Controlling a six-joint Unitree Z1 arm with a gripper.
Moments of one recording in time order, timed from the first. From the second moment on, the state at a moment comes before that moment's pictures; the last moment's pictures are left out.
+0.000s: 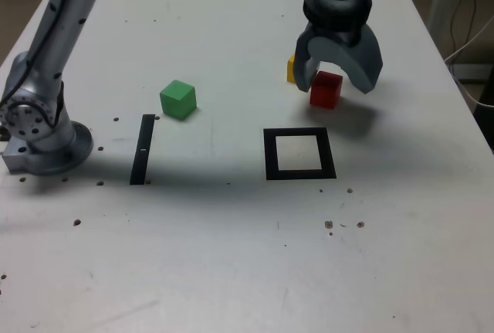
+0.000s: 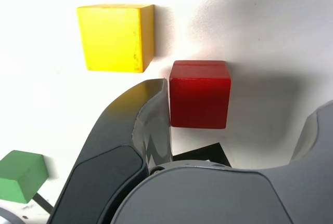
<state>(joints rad) 0.15 2.18 -1.75 1.18 0.16 0.57</state>
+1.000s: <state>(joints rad) 0.18 2.20 -1.70 1.12 0.11 0.57</state>
